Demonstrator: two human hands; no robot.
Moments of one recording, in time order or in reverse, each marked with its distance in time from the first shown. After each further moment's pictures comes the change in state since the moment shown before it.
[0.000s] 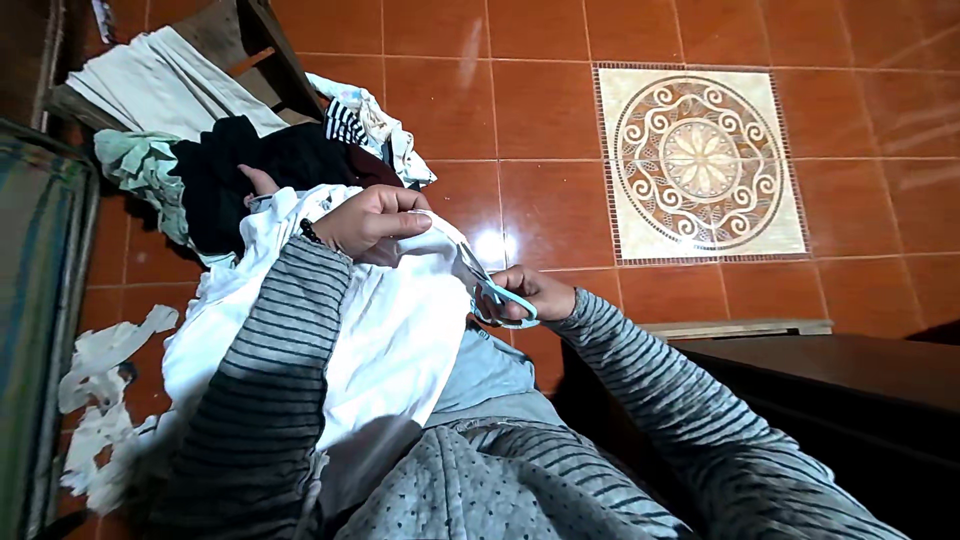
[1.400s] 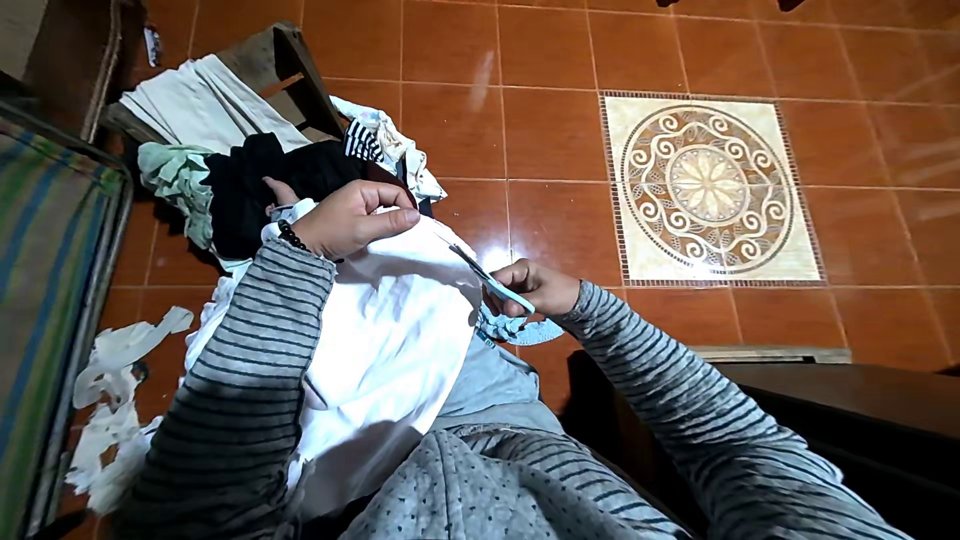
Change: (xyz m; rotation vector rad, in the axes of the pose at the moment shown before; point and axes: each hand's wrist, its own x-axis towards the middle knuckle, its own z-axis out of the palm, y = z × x) left_hand -0.028 0.037 -0.005 0.416 0.219 0.046; right_hand 0.020 -0.026 -0.009 -0.118 -0.071 0.002
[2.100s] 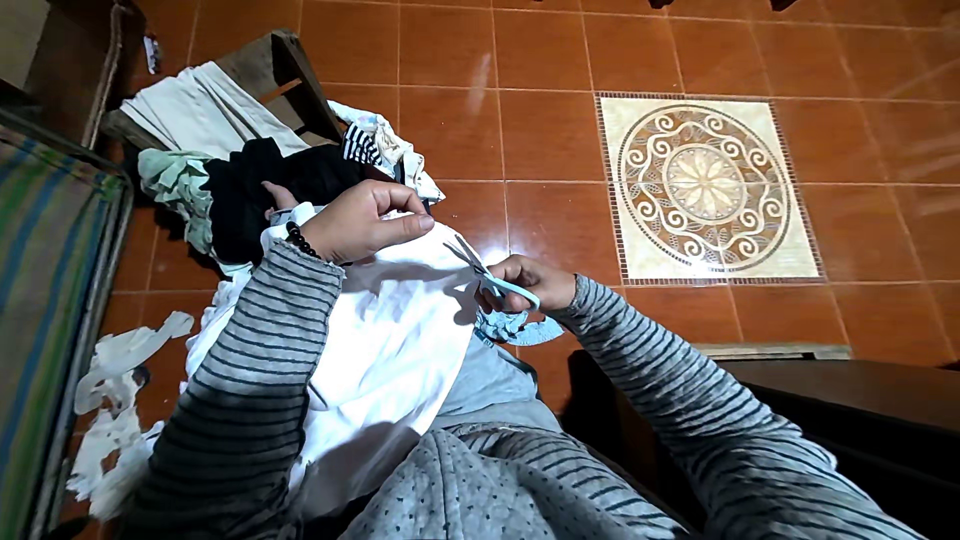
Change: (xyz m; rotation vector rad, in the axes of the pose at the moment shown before) left_hand 0.007 0.016 0.010 0.086 -0.008 0.014; right_hand 0.008 -0.015 0.003 0.016 -0.047 -0.029
